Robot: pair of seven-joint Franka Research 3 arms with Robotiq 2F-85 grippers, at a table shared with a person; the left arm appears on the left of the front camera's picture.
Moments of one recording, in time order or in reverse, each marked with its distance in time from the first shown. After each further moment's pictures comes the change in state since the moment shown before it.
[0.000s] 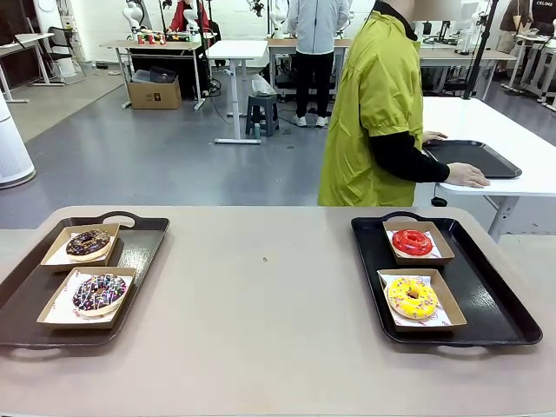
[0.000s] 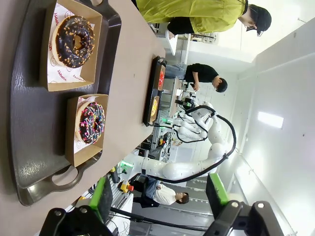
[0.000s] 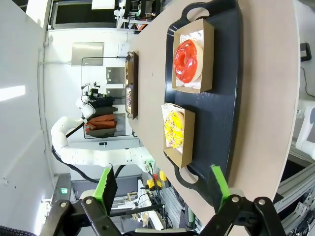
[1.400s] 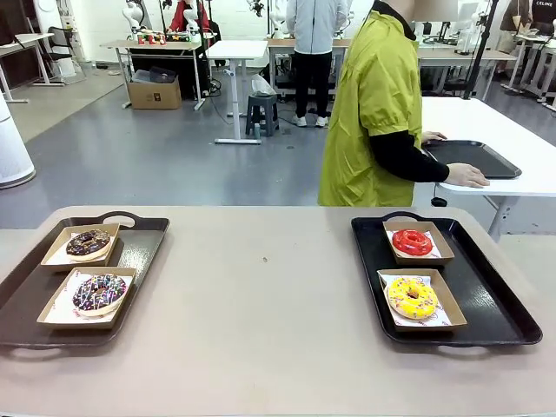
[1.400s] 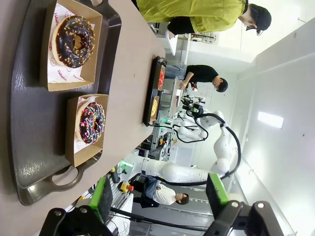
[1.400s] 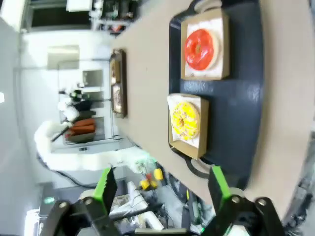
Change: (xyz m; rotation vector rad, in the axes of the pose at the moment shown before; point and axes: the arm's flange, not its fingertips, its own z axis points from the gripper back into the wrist) left arm 0.000 0.000 0.000 0.000 -0.001 0.000; right arm -0.029 0.075 -0.016 -0.122 -0.004 -0.020
